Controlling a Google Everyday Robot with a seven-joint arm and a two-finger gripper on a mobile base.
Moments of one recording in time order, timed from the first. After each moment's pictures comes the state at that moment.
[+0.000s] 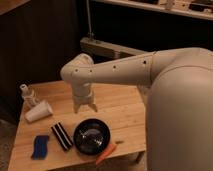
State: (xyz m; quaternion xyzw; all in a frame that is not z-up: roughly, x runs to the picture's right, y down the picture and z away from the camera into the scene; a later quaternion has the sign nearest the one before) arm -0.102 0.096 0.704 -0.26 0.23 0.64 0.68
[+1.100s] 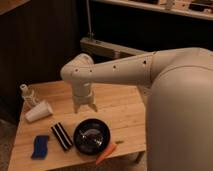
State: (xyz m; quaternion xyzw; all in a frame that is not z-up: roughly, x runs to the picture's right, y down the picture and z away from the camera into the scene) arm -0.102 0.096 0.704 -0.26 0.23 0.64 0.68
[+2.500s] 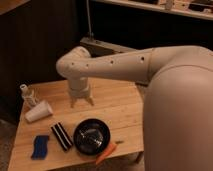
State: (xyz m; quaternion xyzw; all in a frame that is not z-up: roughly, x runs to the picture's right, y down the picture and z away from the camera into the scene) arm -0.131 0.053 0.692 -0.26 0.20 0.63 0.70
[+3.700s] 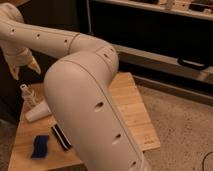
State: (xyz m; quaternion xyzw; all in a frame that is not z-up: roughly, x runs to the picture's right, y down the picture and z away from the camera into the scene) arm -0.364 -0.082 0.658 -0.28 0.09 0.54 0.79
